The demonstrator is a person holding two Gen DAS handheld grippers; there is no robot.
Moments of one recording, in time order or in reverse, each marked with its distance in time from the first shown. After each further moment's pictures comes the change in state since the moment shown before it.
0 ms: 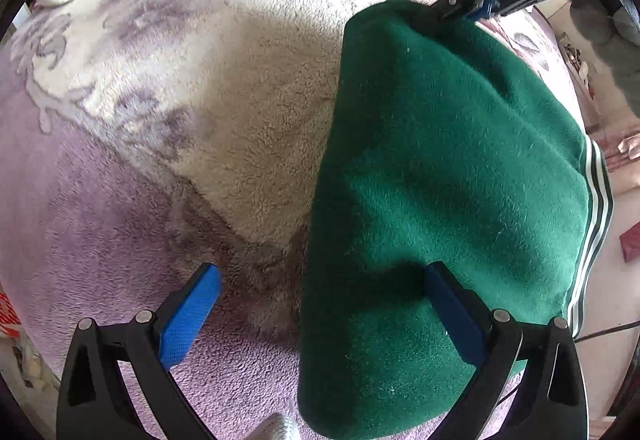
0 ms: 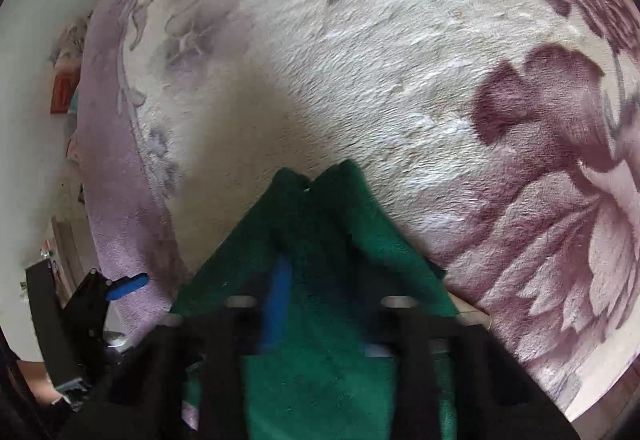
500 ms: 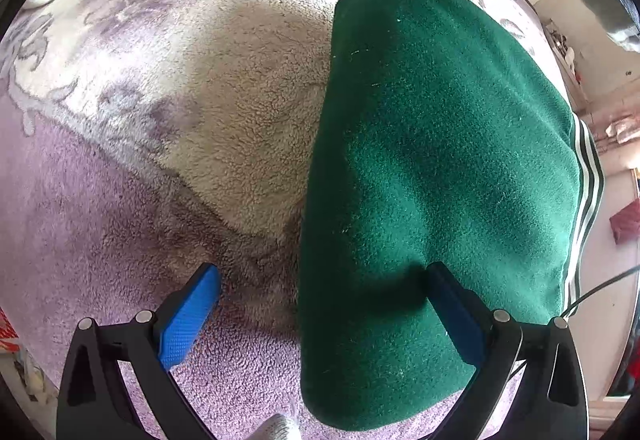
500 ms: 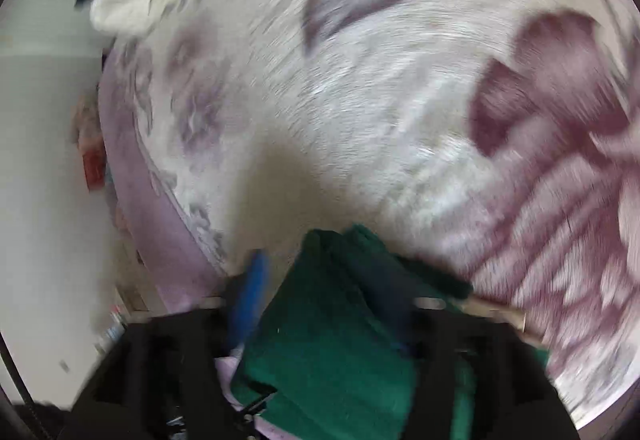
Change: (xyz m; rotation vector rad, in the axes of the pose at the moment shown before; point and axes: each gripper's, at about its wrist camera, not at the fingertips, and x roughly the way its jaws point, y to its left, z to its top) left arm -0.003 0.000 -0.018 0.065 0.036 -0.028; right arm -0.009 -0.033 0.042 0.171 0.016 0.211
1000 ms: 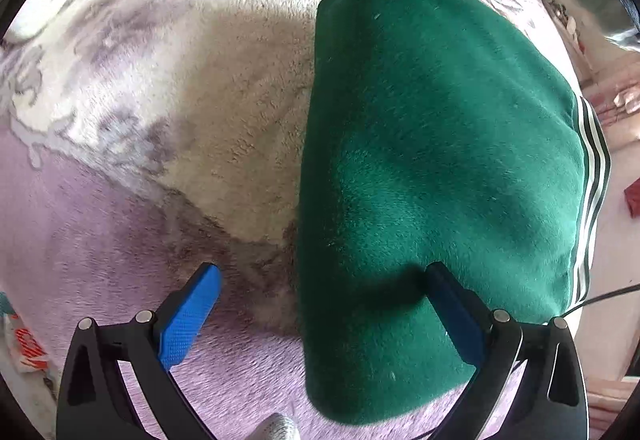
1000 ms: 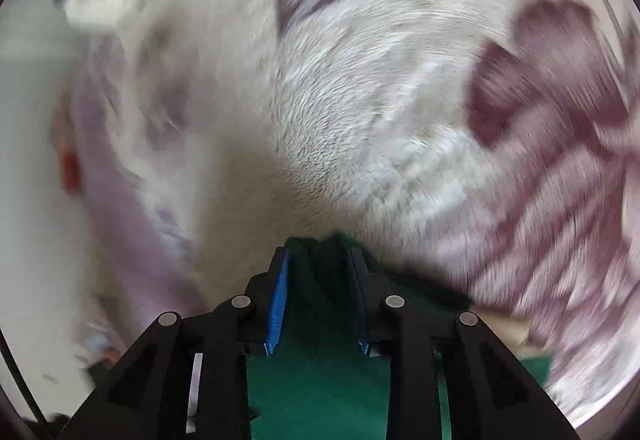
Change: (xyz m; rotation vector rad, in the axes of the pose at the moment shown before) left arm 0.003 -0.042 0.035 0.081 0.052 0.079; right arm -0.008 -0.033 -0.025 0.126 -0.065 -0.003
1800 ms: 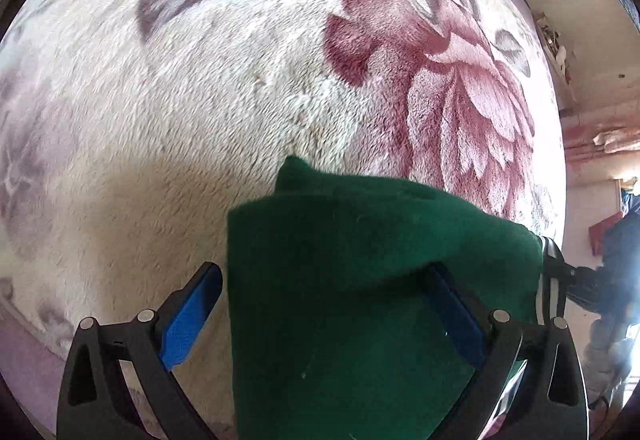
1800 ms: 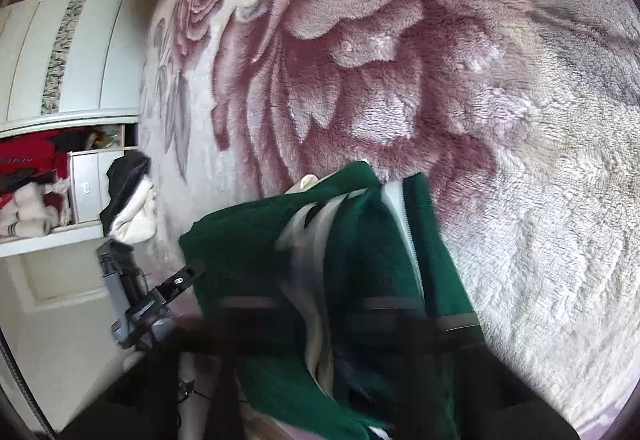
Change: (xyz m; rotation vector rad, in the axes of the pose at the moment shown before) left arm 0.054 0.009 0.162 -0.032 0.052 -0.176; right arm -0.034 -0.229 -0.222 0.688 -0.423 0.293
